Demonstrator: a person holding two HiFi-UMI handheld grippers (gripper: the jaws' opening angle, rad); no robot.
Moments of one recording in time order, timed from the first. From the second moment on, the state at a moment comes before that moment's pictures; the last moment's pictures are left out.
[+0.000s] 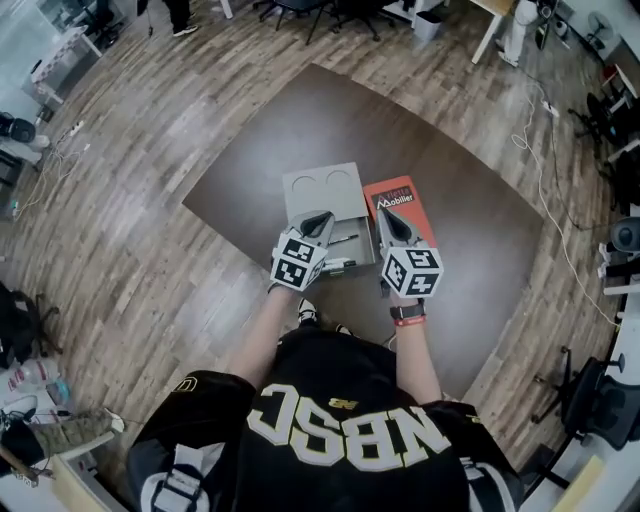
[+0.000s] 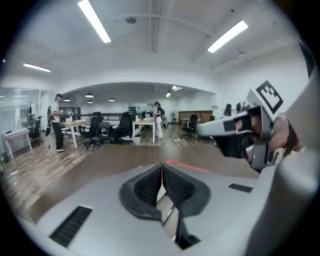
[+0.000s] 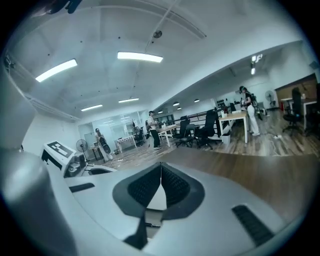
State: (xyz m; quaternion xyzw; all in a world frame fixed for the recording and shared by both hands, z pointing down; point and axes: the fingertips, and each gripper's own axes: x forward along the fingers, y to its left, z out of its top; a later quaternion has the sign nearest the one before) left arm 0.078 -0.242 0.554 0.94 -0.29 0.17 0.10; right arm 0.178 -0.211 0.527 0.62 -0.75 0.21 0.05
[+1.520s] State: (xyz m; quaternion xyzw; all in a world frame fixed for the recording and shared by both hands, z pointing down) left arm 0.007 -0.139 0.366 0.86 -0.50 -0.04 0.00; right arm 0.129 -0.138 0.418 0.57 -0.82 0.07 0.01
